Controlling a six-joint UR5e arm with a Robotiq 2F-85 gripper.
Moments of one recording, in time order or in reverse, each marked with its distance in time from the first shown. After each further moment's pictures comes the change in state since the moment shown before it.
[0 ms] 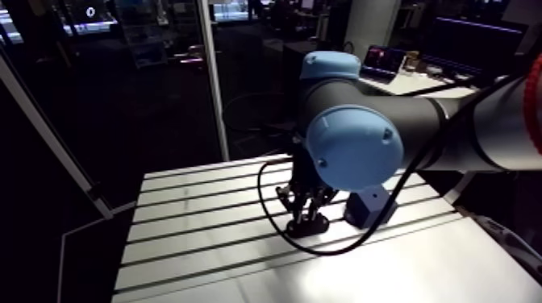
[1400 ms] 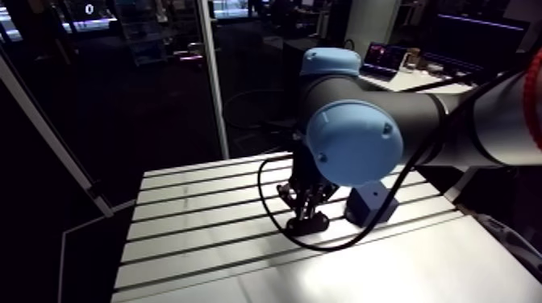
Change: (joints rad) arm 0.000 0.009 -0.012 0.007 0.000 0.000
